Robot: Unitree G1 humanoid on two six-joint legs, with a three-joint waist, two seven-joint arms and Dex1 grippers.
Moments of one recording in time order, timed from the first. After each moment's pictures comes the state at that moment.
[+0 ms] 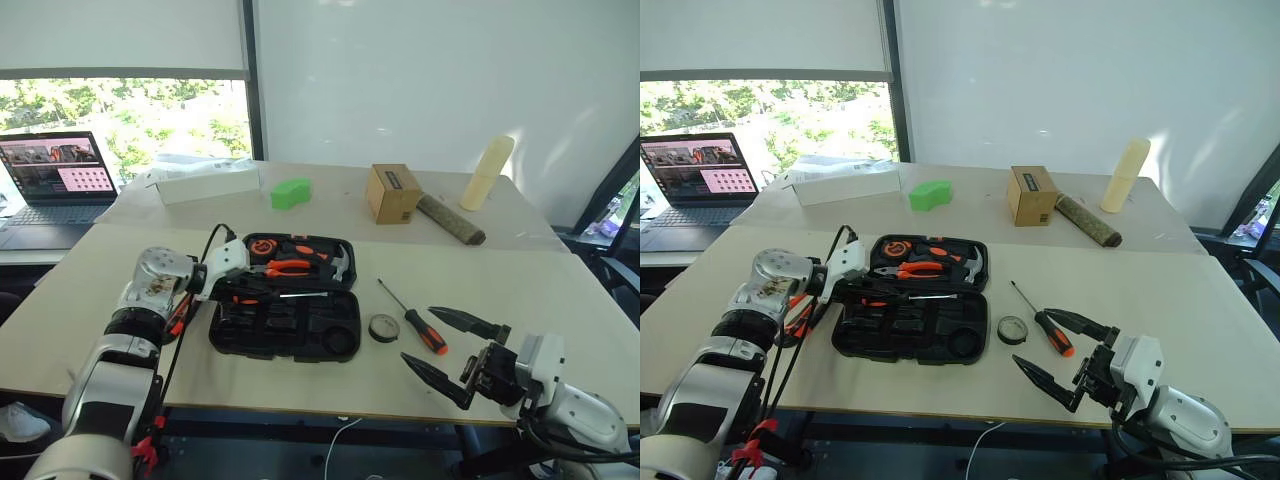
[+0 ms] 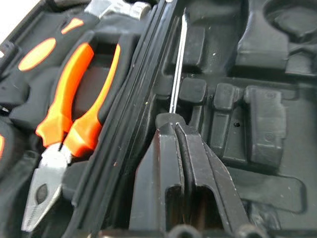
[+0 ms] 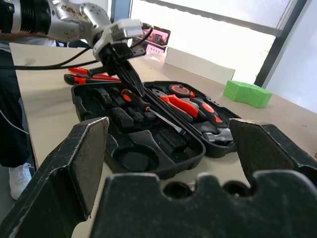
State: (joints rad) left arm -0.94 0.58 -0.13 0.93 0.02 -0.18 -1.32; right arm 0.18 -0.56 -0.18 -0.46 0.52 -0.07 0.87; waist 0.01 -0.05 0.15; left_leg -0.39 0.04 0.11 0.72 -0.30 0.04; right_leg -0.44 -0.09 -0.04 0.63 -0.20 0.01
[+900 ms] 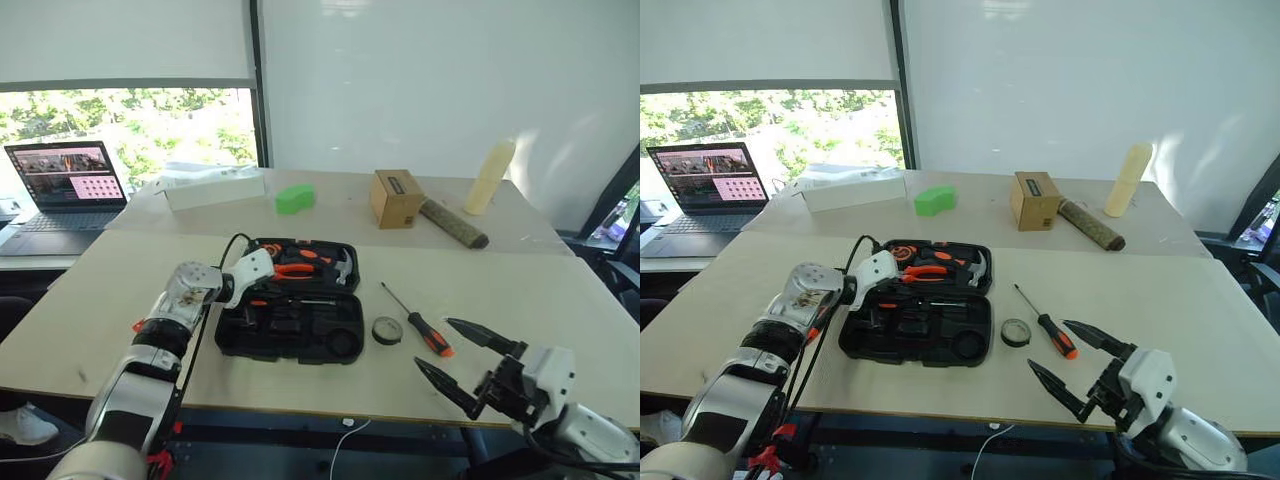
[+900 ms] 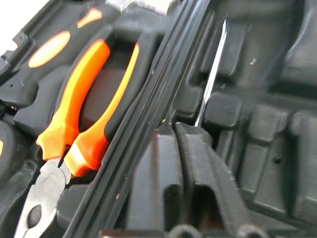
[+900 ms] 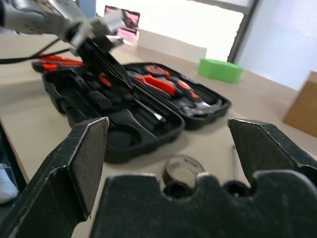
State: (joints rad) left arm -0.83 0.55 -0.08 0.82 -0.04 -0.15 -1.27; right arm 0.44 -0.56 -0.34 -0.50 0.52 -0.06 0.81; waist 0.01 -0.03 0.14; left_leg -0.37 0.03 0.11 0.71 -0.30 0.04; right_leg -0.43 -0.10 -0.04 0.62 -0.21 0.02
